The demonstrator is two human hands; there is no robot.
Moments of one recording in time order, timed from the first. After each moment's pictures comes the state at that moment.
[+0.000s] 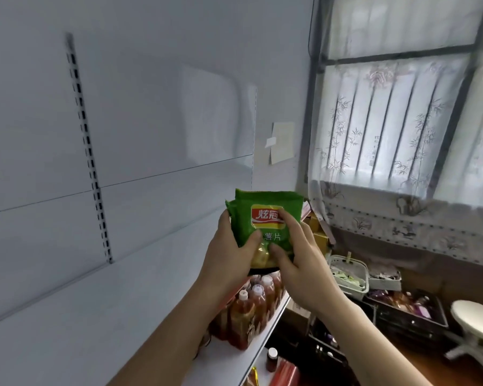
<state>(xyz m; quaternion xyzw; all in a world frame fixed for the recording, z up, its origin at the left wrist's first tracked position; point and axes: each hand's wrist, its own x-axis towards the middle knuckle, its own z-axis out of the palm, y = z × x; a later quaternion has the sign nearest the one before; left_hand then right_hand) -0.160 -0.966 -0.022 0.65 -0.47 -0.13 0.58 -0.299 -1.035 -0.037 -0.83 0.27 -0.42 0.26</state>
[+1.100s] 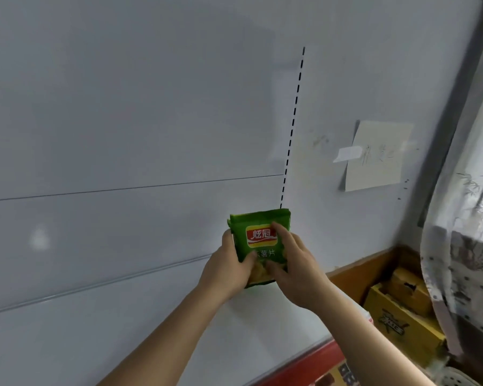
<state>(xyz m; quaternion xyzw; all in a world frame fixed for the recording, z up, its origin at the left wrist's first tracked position) -0.021 -1.420 -0.066 0.86 -0.27 -0.04 0.44 -0.106 -1.563 -0.072 -0.93 0.10 -0.21 0.29</state>
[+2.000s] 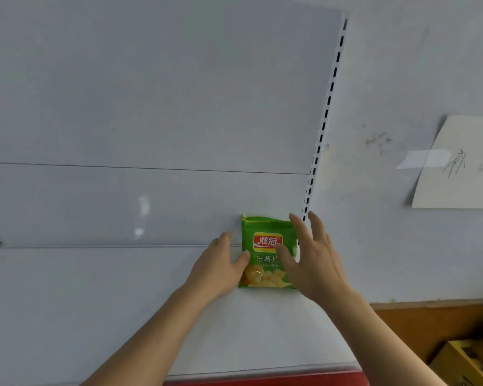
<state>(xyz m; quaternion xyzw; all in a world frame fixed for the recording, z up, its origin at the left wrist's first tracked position) -0.036 -1.452 -0.079 0.94 -0.11 0.01 0.33 -0.077 -1.642 -0.066 -0.96 0.03 -0.21 0.20</state>
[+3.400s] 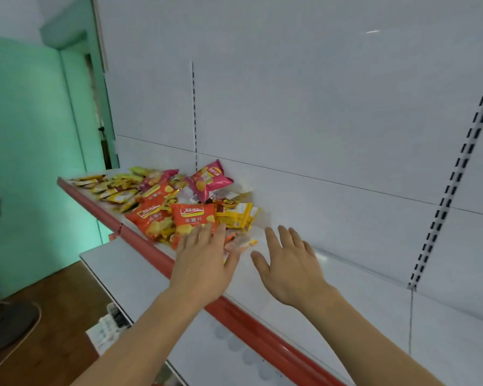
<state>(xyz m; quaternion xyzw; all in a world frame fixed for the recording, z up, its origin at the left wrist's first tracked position) -0.160 -0.706 -0.057 0.94 0.25 0.21 0.04 -0.060 -0.853 -0.047 -0.92 -0.38 -0.09 0.09</state>
